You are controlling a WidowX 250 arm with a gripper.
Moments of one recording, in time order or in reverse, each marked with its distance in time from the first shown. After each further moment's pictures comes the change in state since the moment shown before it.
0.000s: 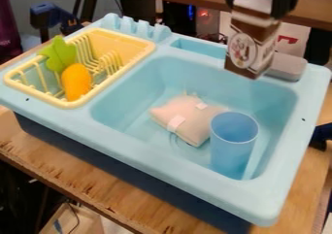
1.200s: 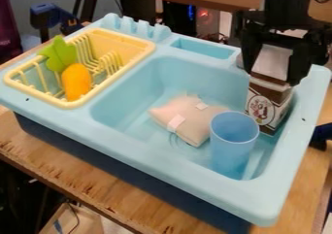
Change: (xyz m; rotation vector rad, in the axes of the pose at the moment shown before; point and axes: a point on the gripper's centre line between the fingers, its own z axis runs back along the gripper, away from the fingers) arm 0.006 -0.022 -0.077 -0.066 0.065 0.029
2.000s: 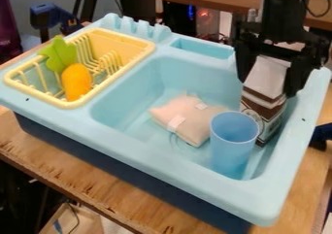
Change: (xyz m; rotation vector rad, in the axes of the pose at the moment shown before) arm -0.002 0.003 -0.012 0.025 0.054 -0.008
